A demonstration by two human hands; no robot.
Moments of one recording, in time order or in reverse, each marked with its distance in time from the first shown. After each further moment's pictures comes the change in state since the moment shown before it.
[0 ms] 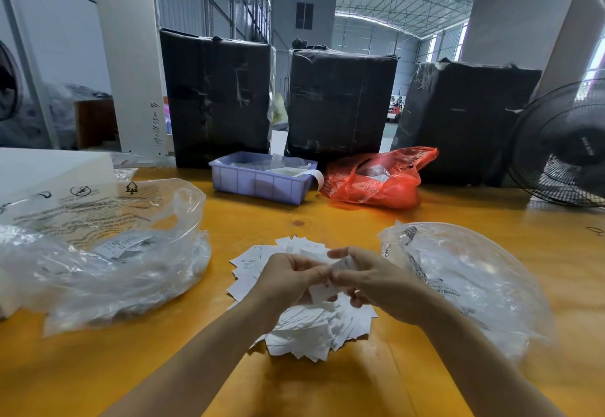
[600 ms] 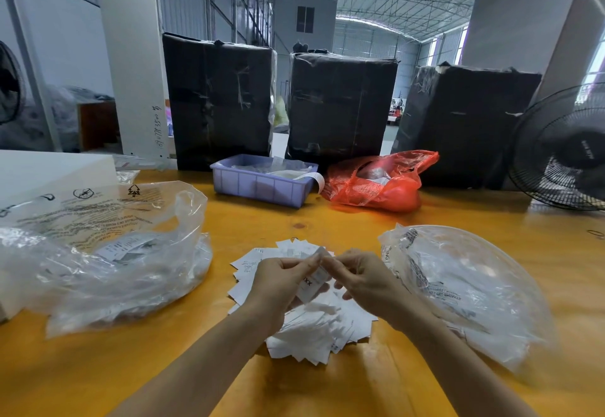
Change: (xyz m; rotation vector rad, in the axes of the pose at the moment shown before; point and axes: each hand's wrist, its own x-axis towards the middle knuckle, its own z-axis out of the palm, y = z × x) left_hand 0.003 -0.002 0.003 -0.210 0.218 -0.029; right_hand 0.008 0.003 0.014 -0.281 0.227 -0.302
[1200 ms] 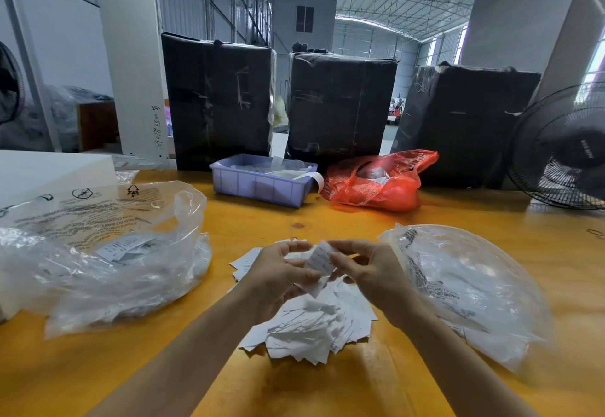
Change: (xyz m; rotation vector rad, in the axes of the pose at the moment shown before) left_hand 0.001 0.019 -0.010 0.059 -0.199 -0.025; right_hand 0.001 0.004 -0.004 0.172 0.233 -0.018
